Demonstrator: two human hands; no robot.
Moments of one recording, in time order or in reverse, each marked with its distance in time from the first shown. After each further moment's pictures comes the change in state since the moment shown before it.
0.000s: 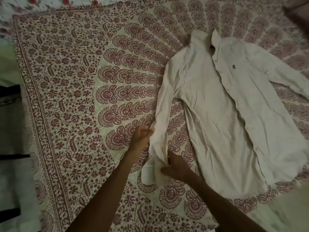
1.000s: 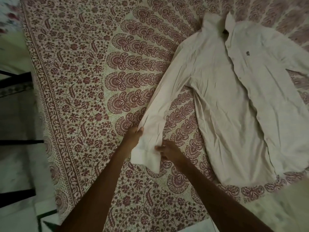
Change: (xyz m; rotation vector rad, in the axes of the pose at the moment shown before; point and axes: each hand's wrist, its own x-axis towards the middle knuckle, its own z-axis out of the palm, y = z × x) left_hand -0.017 -0.035 -0.062 0.314 -0.012 -0.112; right_hand 0.024 -0.019 0.045 0.576 -0.027 0.131
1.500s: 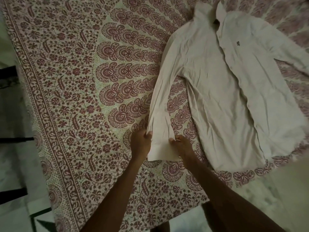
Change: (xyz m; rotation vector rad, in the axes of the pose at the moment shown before) left_hand -0.039 -0.018 0.070 0.322 0.298 0.191; right_hand -0.025 0.038 -0.030 0.086 0.388 0.034
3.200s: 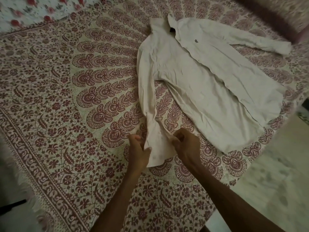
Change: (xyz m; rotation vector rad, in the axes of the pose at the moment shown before) left_hand -0.002 -0.023 -0.028 -0.191 -0.186 0.244; right_hand -0.040 0.008 0.032 -0.247 0.611 -0.473
